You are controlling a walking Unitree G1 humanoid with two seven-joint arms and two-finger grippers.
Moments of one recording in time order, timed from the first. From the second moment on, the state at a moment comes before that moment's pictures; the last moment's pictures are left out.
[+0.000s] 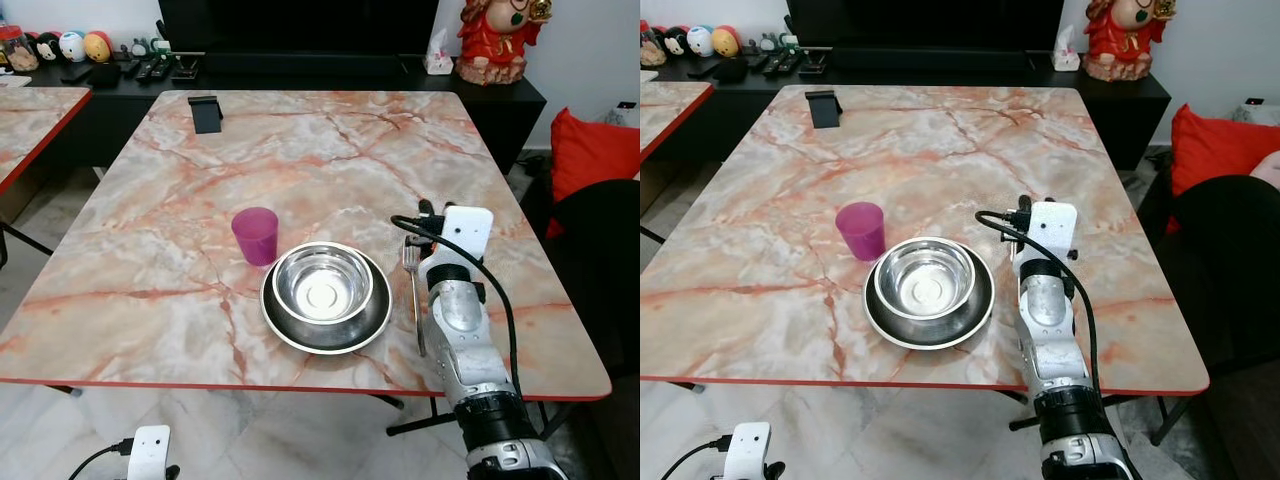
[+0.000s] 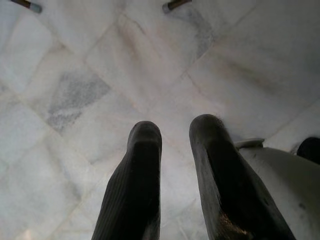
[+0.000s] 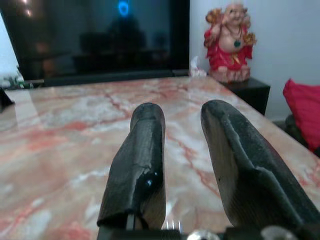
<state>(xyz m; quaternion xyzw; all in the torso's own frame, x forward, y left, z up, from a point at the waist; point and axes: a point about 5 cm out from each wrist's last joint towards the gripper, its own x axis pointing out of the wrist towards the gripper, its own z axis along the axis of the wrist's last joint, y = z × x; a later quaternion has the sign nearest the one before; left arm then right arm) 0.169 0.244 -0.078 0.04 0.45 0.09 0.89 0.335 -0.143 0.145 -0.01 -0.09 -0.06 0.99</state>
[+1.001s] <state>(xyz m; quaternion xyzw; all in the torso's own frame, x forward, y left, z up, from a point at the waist) 0.167 0.241 -0.080 0.01 0.45 0.10 0.89 0.338 -0.144 0.153 -0.01 -0.13 -0.06 0.99</state>
